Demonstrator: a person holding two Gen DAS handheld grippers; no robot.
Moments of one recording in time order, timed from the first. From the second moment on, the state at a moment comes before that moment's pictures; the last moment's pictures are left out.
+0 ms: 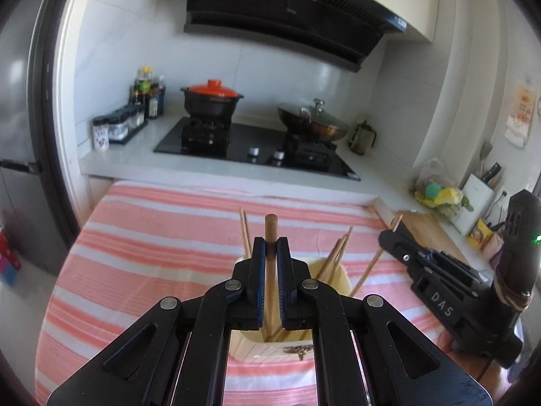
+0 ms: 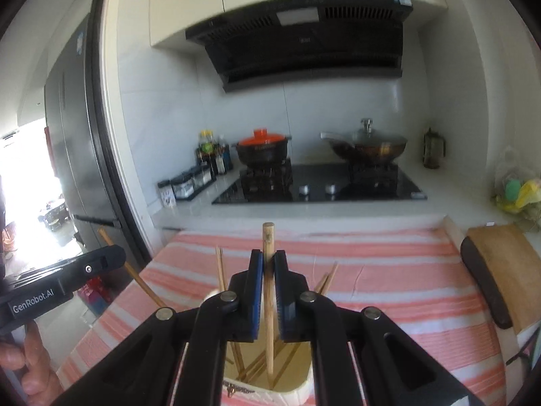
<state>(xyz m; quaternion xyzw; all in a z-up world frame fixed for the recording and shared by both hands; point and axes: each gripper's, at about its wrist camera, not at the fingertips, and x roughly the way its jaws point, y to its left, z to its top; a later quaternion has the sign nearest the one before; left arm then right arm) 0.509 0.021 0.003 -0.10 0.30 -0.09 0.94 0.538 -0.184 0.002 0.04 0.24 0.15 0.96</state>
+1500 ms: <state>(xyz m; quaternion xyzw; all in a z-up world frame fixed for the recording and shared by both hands) 0.241 0.043 -0.157 -0.08 0.46 -0.06 0.88 0.384 -0.247 -0.208 0.26 0.49 -0.01 0.83</state>
